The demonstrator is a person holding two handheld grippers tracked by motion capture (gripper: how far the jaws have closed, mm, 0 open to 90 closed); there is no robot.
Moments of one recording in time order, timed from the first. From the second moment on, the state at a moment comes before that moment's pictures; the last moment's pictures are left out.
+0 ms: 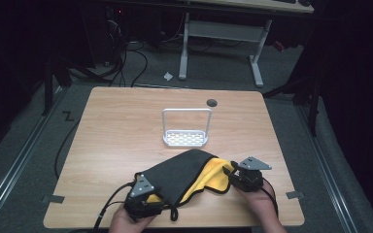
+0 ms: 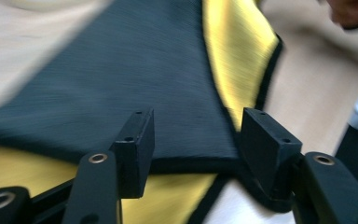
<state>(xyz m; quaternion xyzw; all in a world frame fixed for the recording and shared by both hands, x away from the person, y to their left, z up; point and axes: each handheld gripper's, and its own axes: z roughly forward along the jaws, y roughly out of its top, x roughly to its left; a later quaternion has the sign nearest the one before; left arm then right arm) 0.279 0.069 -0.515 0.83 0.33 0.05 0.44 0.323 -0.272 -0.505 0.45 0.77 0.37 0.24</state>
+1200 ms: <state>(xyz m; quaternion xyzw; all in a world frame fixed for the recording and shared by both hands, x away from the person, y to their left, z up) 0.287 0.047 -0.524 0.86 0.30 0.04 0.40 0.327 -0.264 -0.518 0.44 0.80 0.35 0.22</state>
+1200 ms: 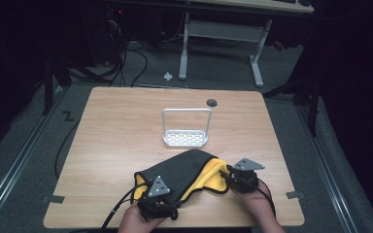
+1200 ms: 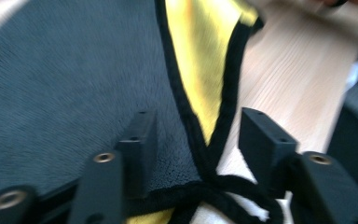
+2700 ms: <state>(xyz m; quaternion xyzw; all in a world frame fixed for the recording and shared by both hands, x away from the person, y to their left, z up) 0.432 0.169 -0.512 0.74 0.51 0.12 0.42 0.329 -0.250 -0.521 0.43 0.80 0.36 0.20</state>
